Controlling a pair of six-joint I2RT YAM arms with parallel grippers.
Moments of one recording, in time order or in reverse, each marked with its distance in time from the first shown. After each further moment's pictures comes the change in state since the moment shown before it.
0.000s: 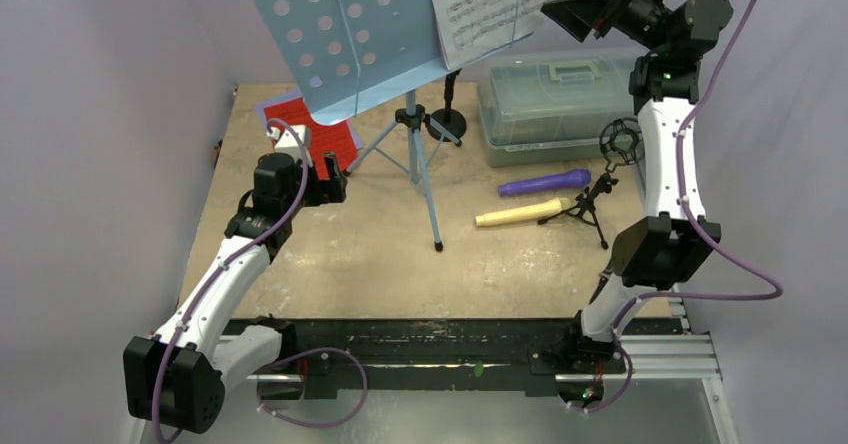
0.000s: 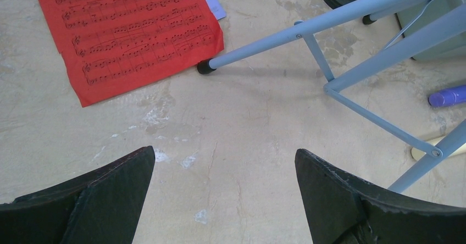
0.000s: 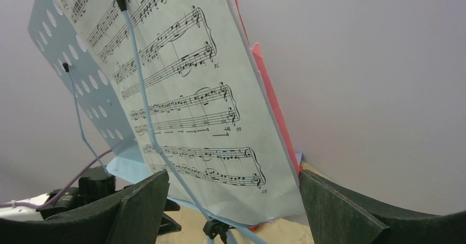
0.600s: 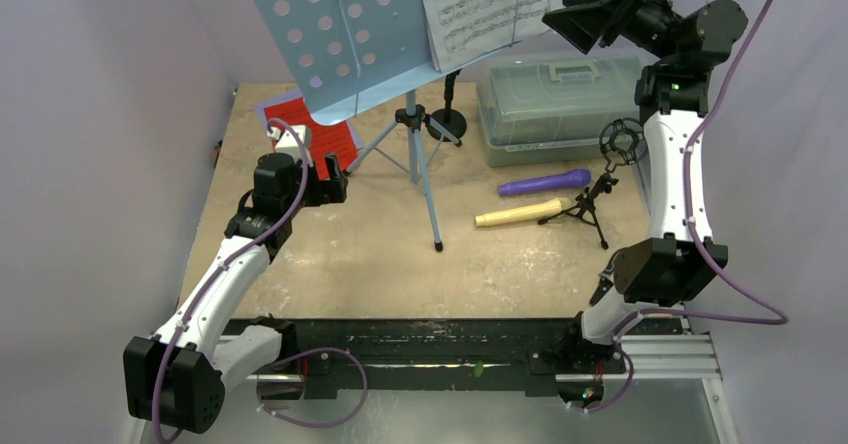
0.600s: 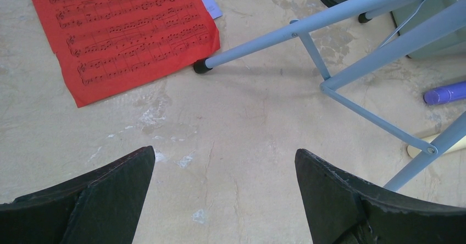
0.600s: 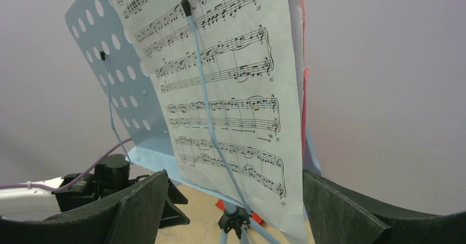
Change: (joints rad) left arm 0.001 0.000 0.000 0.000 0.014 -0.002; right arm 0.000 -0.114 -0.066 0.025 -0.042 -0.002
